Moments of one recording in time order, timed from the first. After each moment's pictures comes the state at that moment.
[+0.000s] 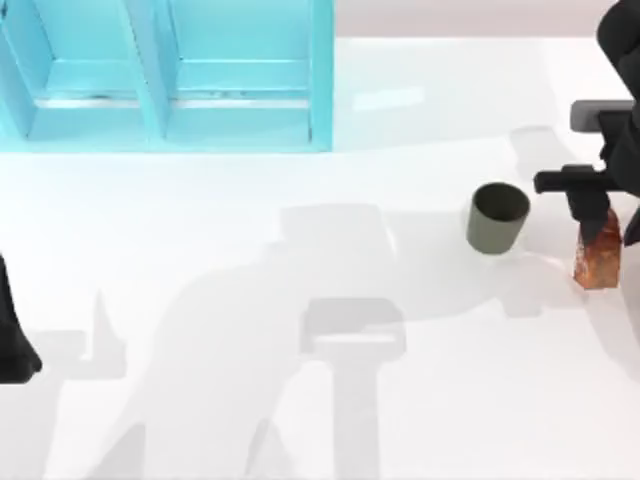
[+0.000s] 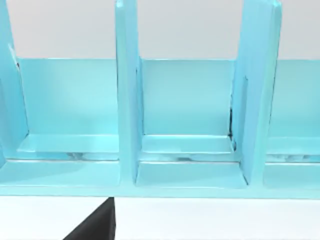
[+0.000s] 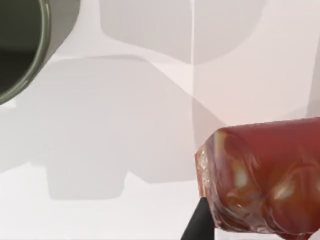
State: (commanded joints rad) left arm 0.00 0.00 0.00 0.00 0.00 0.00; right arm 0.16 2.00 1.51 -1.08 0.00 0.18
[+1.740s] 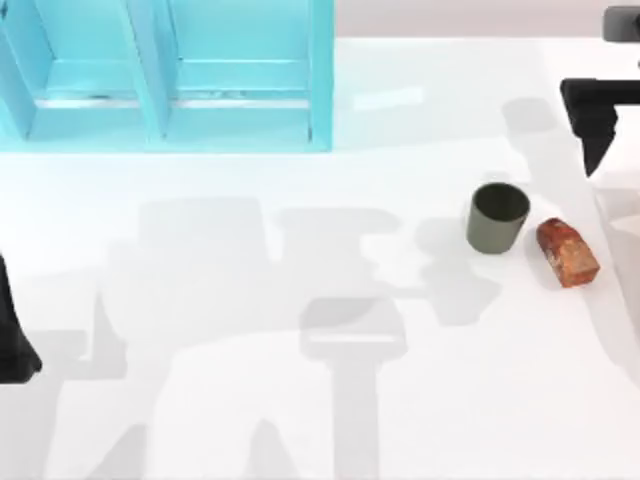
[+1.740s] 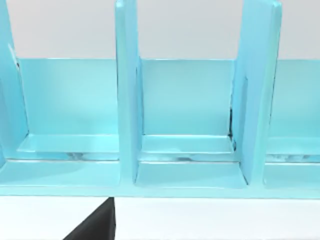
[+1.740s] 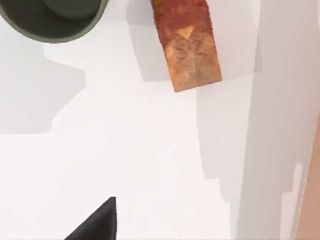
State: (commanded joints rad) left arm 0.00 0.00 0.00 0.00 0.00 0.00; right arm 0.16 1.97 1.88 -1.47 0.00 0.18
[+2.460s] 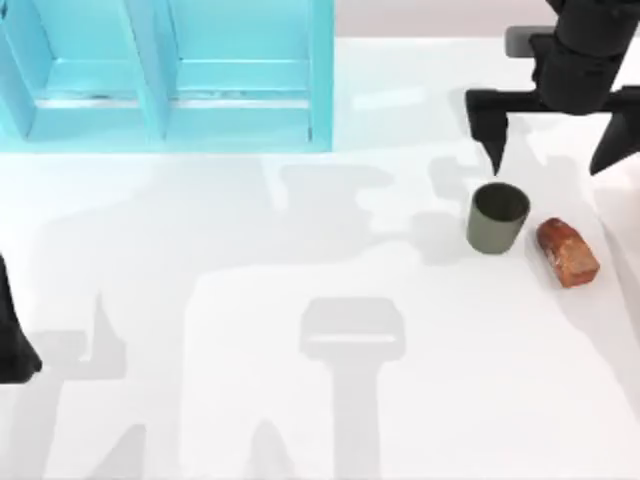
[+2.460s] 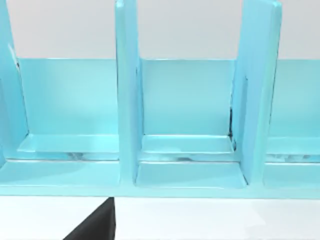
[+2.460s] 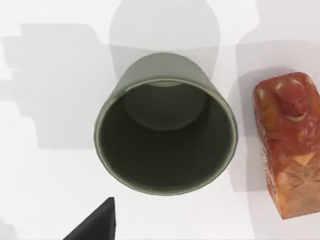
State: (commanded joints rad) left arm 0.00 0.00 0.00 0.00 0.00 0.00; right arm 0.27 2.27 2.09 -1.39 0.00 0.29
